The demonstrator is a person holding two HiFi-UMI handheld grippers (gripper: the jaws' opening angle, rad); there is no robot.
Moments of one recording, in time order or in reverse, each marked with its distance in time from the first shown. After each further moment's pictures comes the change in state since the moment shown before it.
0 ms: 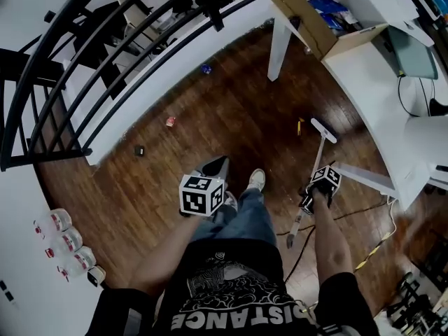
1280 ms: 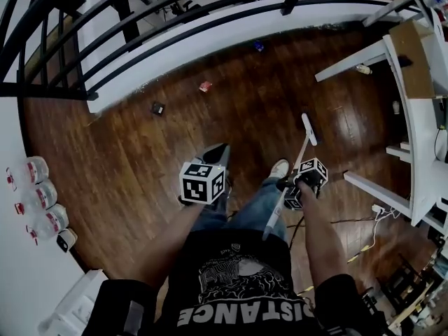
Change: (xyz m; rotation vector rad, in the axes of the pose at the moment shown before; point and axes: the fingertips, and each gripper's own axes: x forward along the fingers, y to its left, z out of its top) left arm -0.121 0.255 -0.097 -0.286 -0.102 0.047; right arm 0.144 0.215 -0.209 -0.055 0.218 -0.014
